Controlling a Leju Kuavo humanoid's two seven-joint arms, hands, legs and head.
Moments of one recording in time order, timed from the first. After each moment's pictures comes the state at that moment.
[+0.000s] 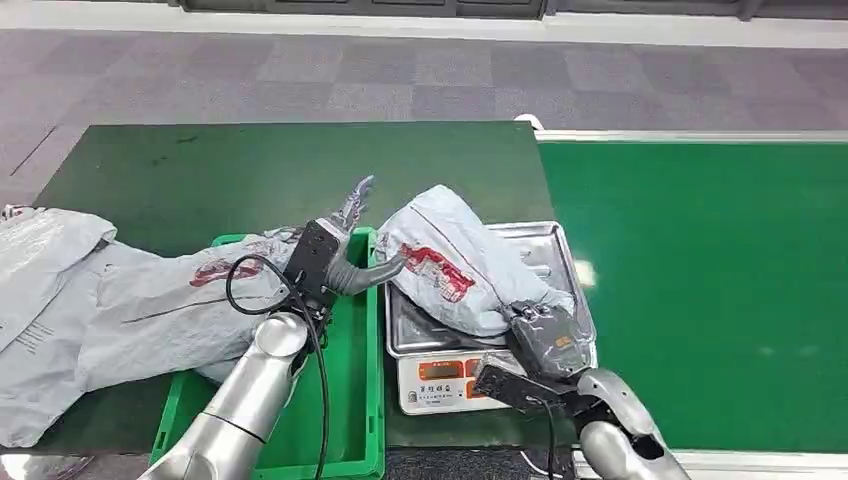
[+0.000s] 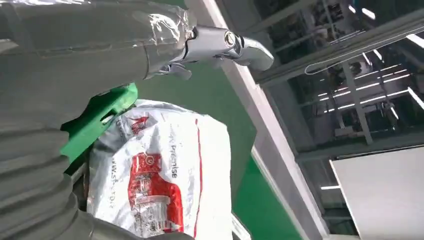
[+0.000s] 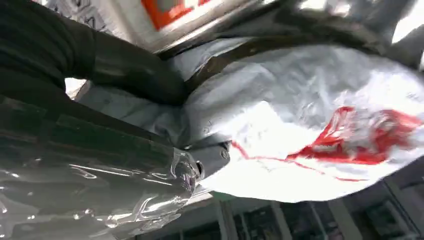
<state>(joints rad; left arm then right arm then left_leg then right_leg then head) -0.53 -0.17 -0.23 -0.92 -0.17 -0.04 -0.40 -0.08 -0.21 0.40 -1.50 0.79 -0.01 -0.20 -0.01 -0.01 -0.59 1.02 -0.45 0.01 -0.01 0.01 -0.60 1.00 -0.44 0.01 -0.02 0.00</state>
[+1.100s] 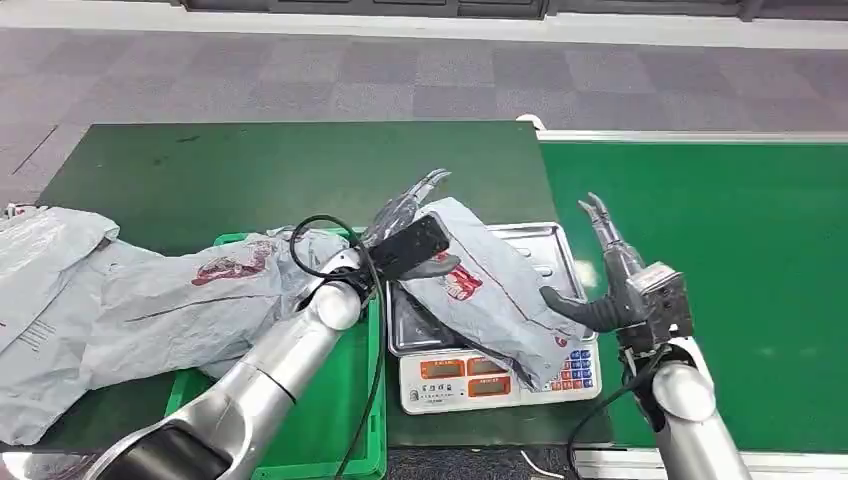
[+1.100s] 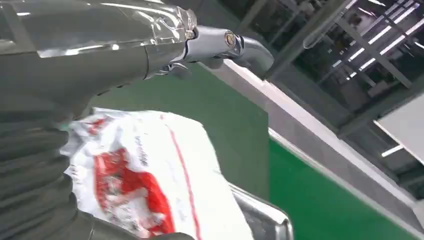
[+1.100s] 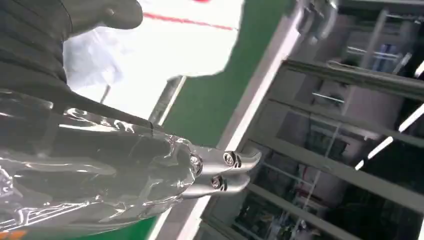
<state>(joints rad) -0.78 -0.27 -0.38 -0.63 -0.48 0.01 -0.32 -0.16 -0.18 0.07 -1.53 0.04 0.06 -0.41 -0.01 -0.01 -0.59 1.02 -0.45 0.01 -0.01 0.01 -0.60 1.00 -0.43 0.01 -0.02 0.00</state>
